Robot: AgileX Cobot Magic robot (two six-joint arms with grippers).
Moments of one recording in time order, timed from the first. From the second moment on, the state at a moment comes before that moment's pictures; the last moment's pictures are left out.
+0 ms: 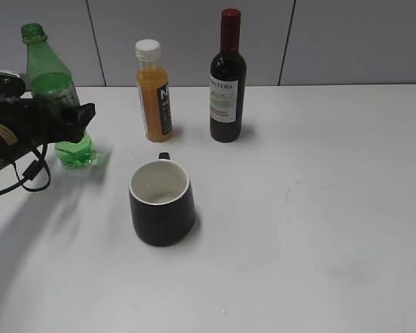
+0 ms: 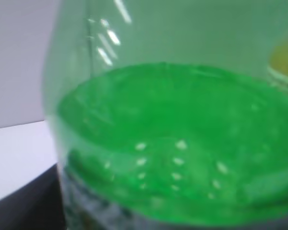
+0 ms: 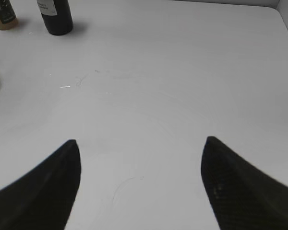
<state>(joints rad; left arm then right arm) -0.06 2.09 -0.81 0.22 -1.01 -0.07 0.09 0.00 -0.41 0.08 0.95 -0.07</state>
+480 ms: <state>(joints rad) -0.06 2.11 -0.81 0.21 -1.04 -0.07 0.09 0.00 -0.41 0.08 0.95 -0.07</state>
